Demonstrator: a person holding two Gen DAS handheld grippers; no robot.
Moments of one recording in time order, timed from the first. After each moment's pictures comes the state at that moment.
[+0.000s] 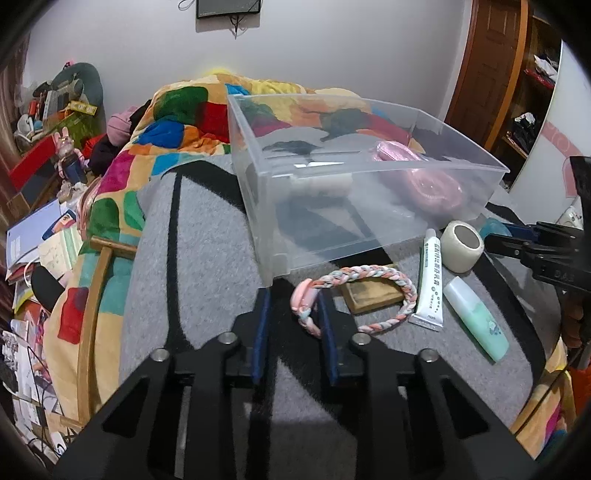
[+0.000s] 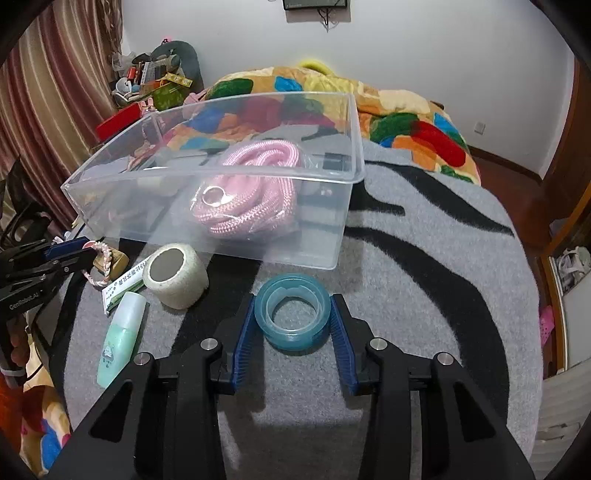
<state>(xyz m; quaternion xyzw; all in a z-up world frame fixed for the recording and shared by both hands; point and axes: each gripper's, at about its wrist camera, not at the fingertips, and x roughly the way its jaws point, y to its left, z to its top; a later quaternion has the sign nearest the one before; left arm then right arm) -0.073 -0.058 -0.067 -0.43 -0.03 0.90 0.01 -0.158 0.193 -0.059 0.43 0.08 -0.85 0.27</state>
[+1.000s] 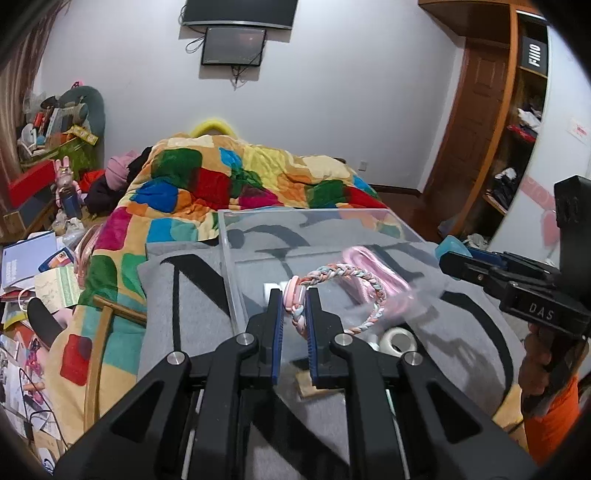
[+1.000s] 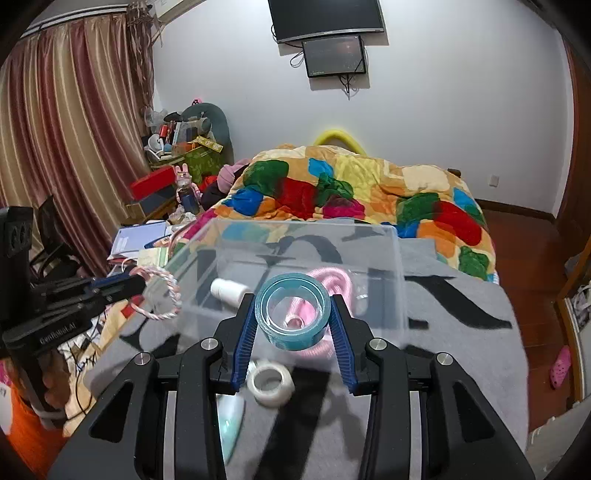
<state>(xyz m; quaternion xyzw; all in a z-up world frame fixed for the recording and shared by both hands) -0.083 -0.063 0.016 -0.33 -0.08 0.94 0.02 -0.152 0.153 0.030 0.33 0.03 -0.89 0.32</state>
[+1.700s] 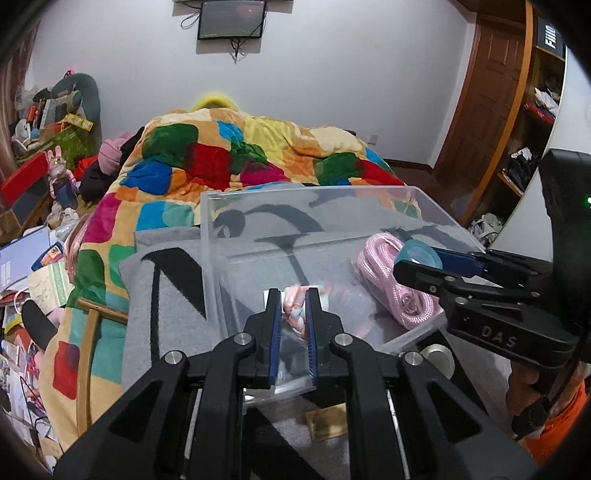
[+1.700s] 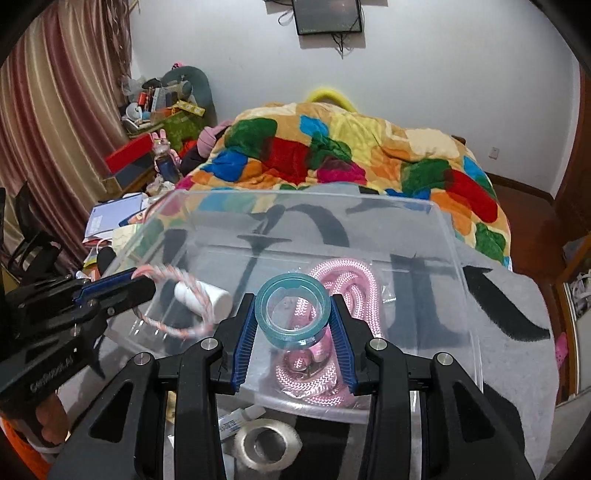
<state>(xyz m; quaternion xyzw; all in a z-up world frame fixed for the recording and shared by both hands) -0.137 -0.056 -0.016 -0.38 -0.06 0.92 0.01 -0.208 0.105 -0.017 0.40 0.06 -0.87 0.28</state>
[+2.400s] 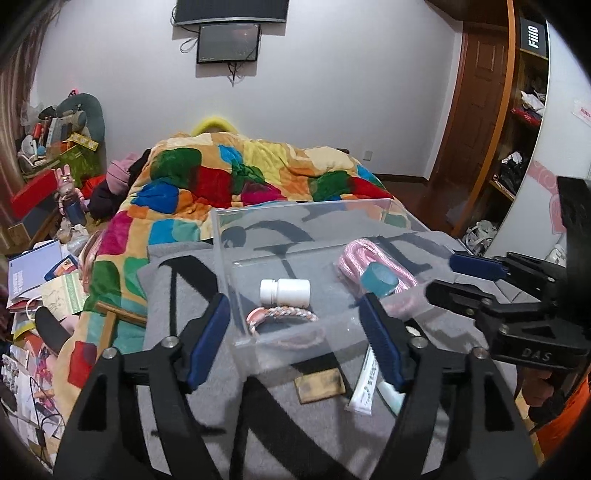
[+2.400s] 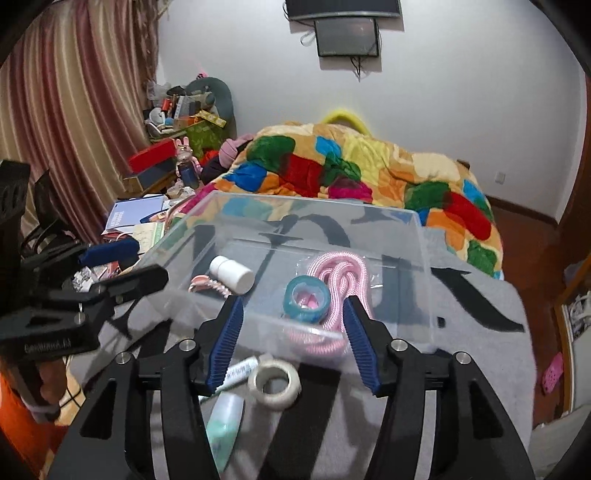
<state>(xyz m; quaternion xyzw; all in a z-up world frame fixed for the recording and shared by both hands) -0.086 -0.046 0.015 -0.34 -0.05 0.94 0.01 -0.143 0.142 0.015 0.35 0.08 -0.88 0.32</state>
